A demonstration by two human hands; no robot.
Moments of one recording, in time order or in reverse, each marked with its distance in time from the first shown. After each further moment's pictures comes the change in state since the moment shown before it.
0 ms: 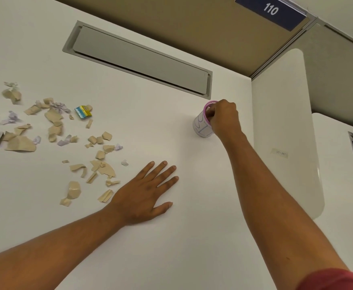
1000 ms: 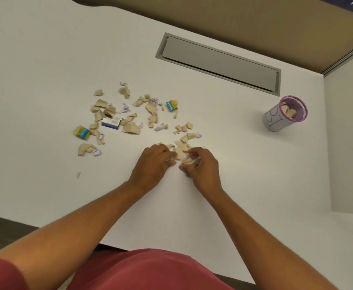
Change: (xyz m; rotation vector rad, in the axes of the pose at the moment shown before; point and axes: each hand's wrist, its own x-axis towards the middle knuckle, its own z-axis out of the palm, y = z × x) left_hand -0.136 -0.088 -0.088 -0.227 0.276 -0.484; right_hand -0.228 -0.181 0.120 0.882 -0.174 -0.085
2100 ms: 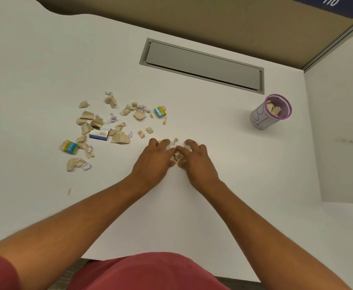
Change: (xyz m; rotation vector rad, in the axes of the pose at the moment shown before) left_hand 0.044 0.016 -0.007 0.305 -0.274 0.017; right_hand 0.026 -0.008 -0.011 -0.742 -0.162 -0.262
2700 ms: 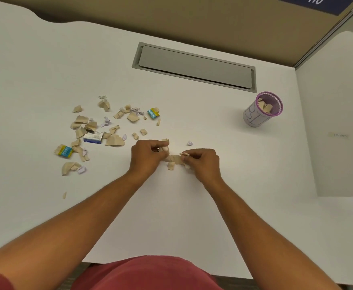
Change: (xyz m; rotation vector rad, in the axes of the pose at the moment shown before) left_hand 0.009 0.008 -0.009 -0.987 0.182 -0.533; right_hand -0.009 0.021 -0.005 0.892 0.179 0.424
